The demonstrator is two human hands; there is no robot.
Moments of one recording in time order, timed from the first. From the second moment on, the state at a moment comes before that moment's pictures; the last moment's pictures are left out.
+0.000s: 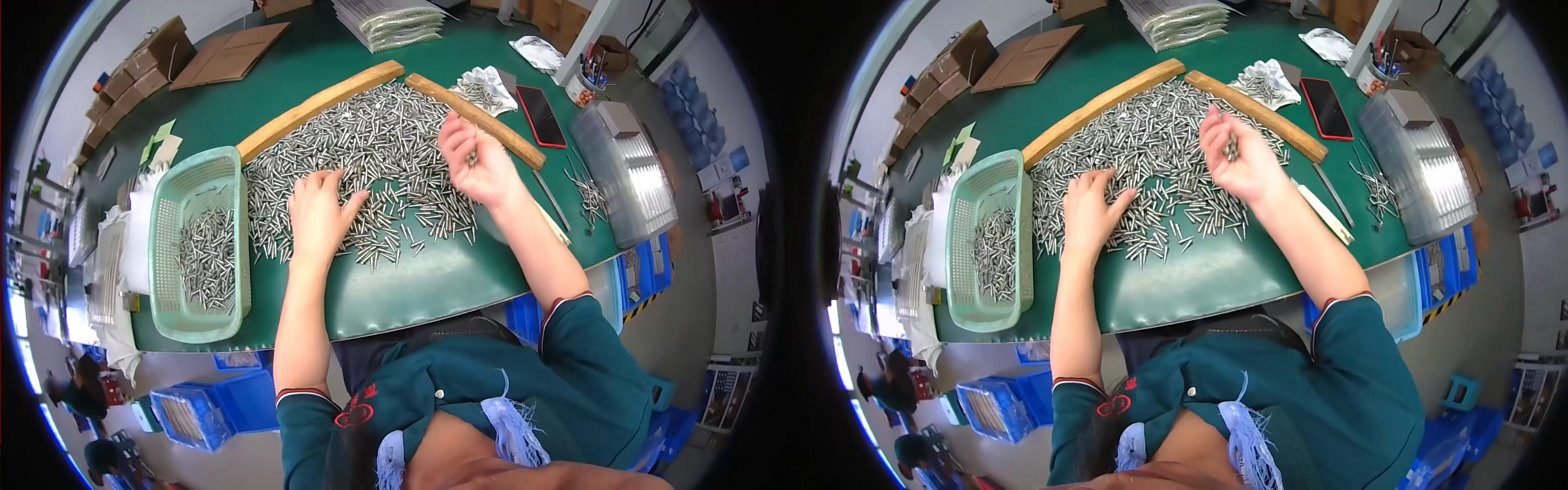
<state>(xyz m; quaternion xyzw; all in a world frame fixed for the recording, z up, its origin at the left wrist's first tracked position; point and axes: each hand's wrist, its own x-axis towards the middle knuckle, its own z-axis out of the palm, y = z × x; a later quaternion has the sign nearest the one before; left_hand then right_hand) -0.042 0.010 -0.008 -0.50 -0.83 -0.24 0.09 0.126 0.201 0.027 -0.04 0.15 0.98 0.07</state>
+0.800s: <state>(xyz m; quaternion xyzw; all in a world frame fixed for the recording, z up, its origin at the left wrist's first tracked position) -0.016 0.024 -0.013 -0.60 -0.73 -0.32 0.01 0.124 0.149 0.002 -0.22 -0.19 0.96 0.04</state>
